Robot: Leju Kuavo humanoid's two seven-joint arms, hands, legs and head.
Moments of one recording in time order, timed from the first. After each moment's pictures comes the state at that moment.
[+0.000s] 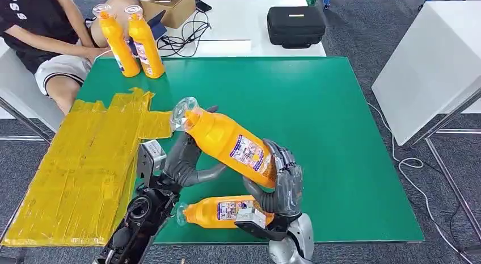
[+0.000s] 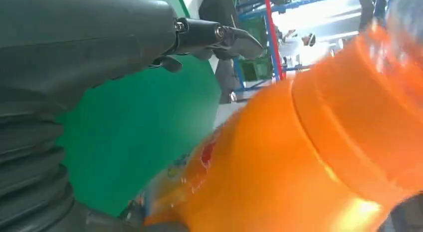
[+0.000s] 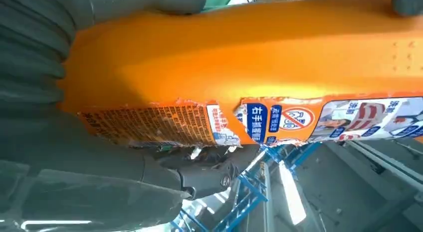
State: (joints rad) left arm -0.21 -0.12 -0.37 -1.48 0.01 -0.27 -0.32; right arm -0.05 0.33 0.29 -1.30 0.80 -0.69 -0.60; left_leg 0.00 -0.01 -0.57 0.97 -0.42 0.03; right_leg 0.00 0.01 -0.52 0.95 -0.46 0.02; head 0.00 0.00
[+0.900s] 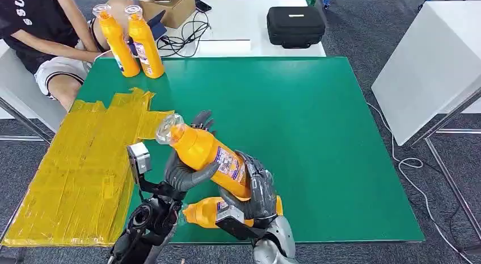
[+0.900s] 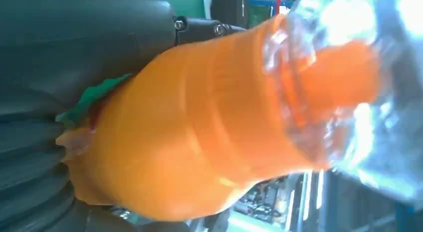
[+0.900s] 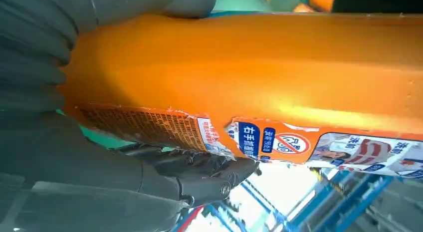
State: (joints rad) left arm -0.15 -0.12 -0.40 -1.46 0.27 -0.23 -0.36; right arm -0.15 0.28 0.54 -1.04 0.64 -0.66 -0.47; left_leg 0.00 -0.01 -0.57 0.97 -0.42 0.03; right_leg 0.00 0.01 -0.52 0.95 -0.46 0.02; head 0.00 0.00
